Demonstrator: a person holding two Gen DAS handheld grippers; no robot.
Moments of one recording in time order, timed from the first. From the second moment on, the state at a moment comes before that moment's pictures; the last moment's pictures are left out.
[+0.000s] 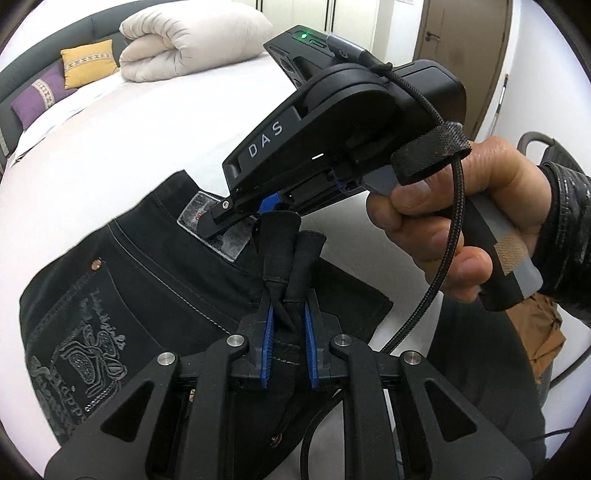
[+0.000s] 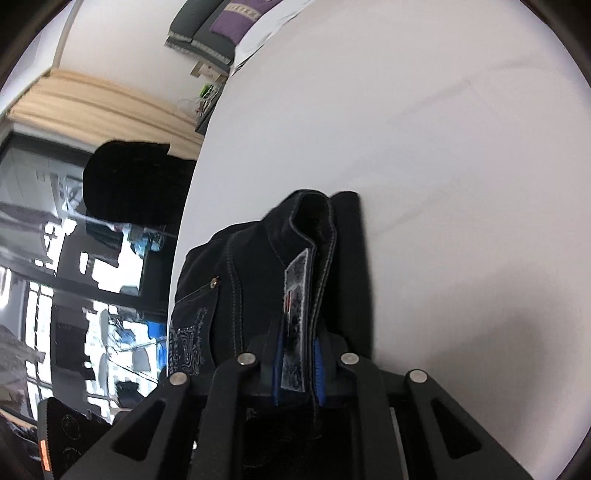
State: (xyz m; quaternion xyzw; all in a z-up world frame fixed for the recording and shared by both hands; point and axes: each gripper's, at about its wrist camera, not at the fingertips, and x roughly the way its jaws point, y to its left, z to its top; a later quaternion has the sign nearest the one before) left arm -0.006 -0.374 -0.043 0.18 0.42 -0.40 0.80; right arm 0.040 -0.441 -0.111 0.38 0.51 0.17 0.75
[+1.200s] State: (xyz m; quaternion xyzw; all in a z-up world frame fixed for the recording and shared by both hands) left arm 0.111 -0.289 -0.074 0.09 0.51 -0.24 0.82; right arm -0.042 -0.403 -0.097 0.33 0.49 0.13 0.80
